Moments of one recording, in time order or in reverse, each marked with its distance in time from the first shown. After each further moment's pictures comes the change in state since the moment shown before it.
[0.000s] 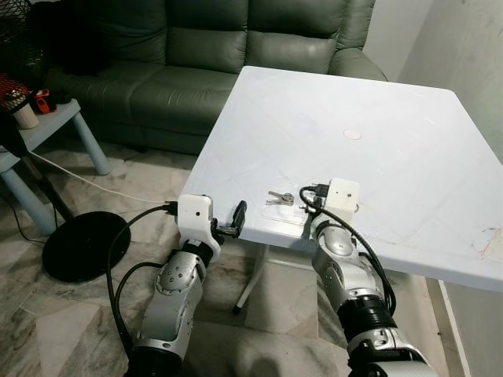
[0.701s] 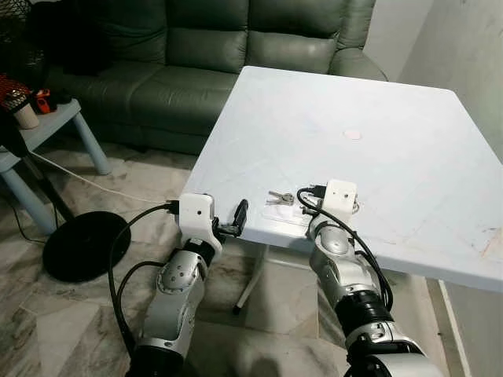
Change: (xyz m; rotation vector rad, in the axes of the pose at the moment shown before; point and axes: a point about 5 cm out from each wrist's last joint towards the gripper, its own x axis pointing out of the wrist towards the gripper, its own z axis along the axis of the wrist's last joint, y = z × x) left arm 0.001 -0.002 0.001 -0.003 -0.005 -0.001; right arm 0.002 -0.001 -0.004 -0.038 0.017 -0.058
